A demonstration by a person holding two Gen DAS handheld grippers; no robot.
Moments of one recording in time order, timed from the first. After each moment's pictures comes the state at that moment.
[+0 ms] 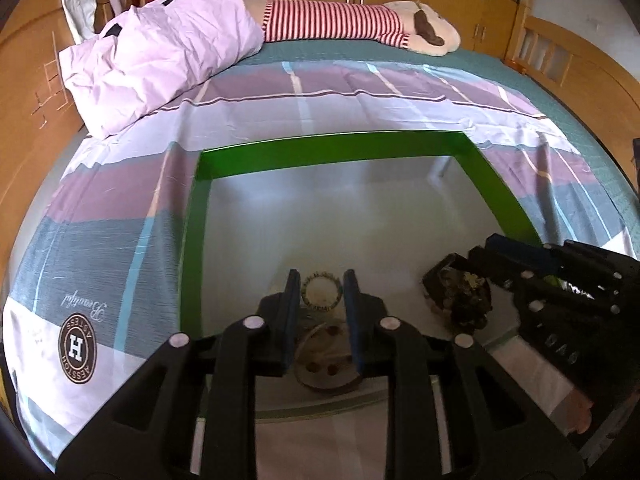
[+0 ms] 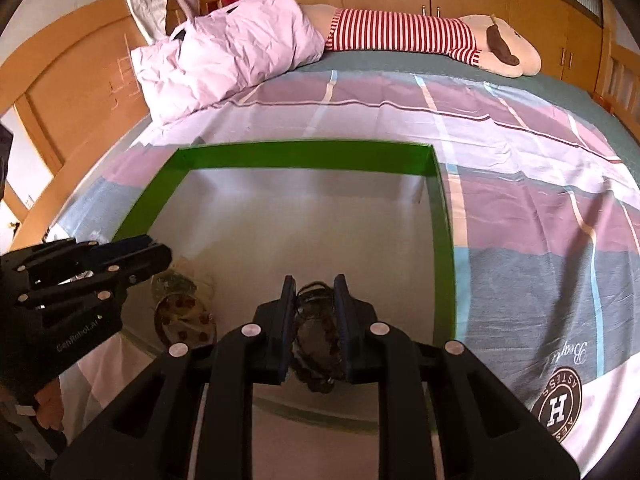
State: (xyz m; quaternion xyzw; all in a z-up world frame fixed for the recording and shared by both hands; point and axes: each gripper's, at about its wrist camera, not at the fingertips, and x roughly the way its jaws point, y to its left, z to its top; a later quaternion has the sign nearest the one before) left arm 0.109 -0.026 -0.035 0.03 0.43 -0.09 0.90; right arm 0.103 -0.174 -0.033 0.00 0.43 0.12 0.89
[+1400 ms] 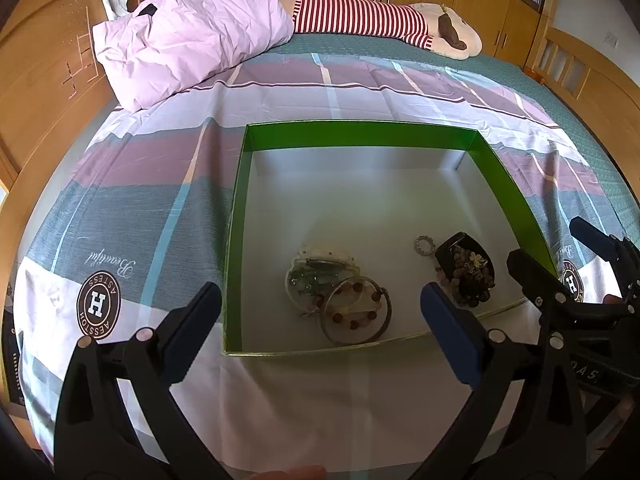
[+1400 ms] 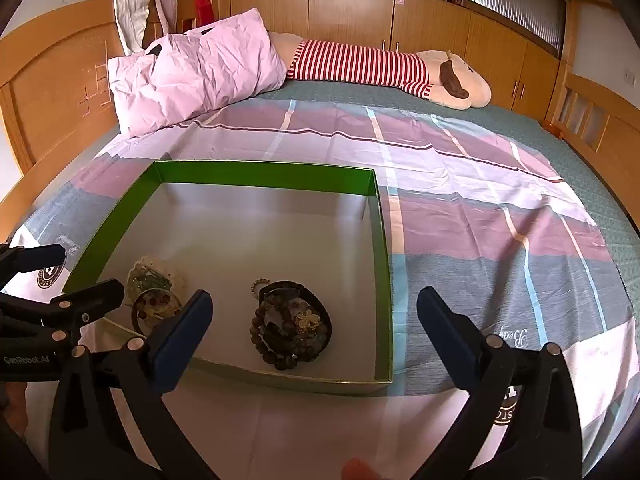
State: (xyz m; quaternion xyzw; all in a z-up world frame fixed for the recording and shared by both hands) left arm 0.079 -0.003 -0.025 0.01 0.45 -0.05 0.89; right arm 0.065 -0.173 -0.013 -0.04 0.38 0.04 0.92
